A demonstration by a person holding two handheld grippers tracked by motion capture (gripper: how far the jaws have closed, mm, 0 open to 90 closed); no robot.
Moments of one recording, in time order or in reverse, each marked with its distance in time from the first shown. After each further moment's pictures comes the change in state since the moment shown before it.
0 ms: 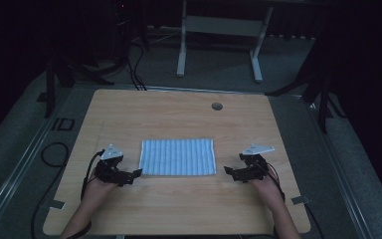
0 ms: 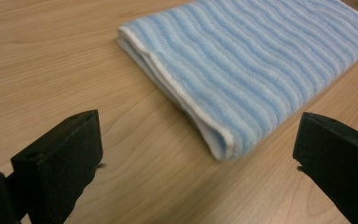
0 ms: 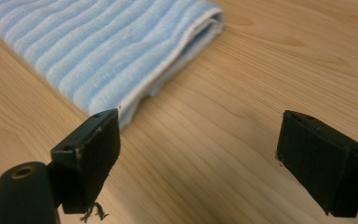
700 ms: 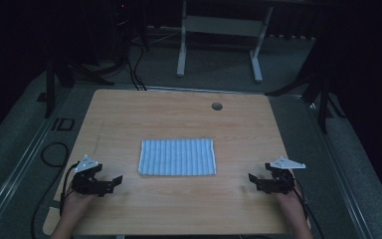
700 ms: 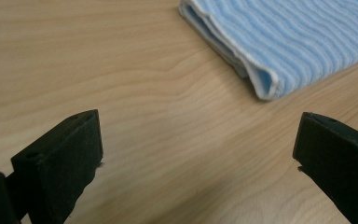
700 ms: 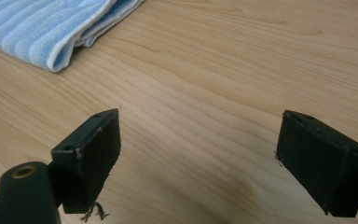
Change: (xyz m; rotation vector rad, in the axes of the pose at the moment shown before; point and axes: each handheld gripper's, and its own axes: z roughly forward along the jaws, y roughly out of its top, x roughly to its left) left arm 0.022 -0.045 -0.043 -0.037 0.079 -0.092; right arm -0.027 -0.058 -0.051 -0.059 -0.138 0.089
